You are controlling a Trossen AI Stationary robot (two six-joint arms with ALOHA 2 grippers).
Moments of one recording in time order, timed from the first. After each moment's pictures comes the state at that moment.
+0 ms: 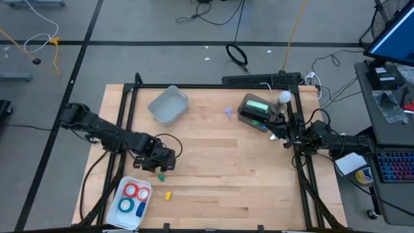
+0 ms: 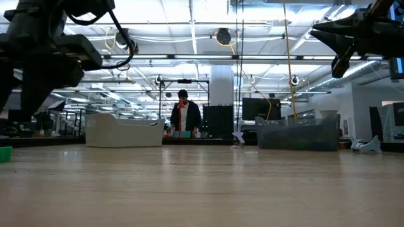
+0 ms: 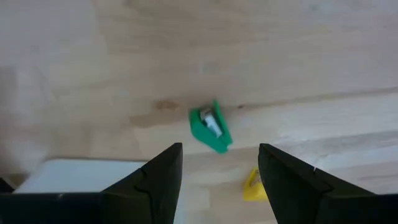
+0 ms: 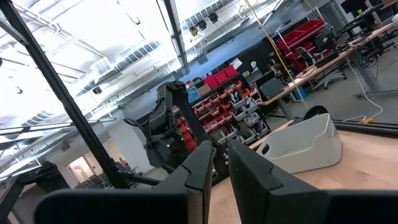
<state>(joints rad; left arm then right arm) -0.30 1.39 0.81 -0.81 0.29 -1.81 -0.07 0.01 0.03 0.29 0.11 0.56</state>
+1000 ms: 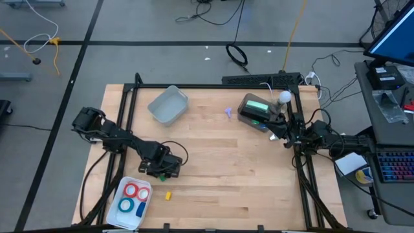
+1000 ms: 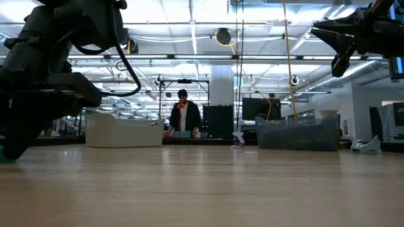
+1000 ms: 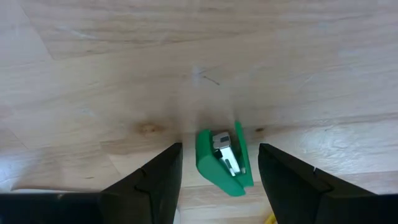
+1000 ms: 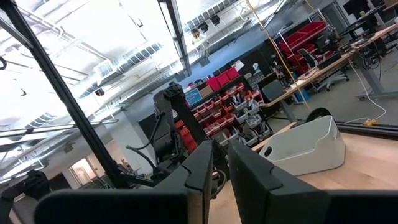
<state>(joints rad) -0.32 1.62 0.81 -0.68 0.34 -1.77 -0.07 0.01 0.03 0.30 0.10 0.56</state>
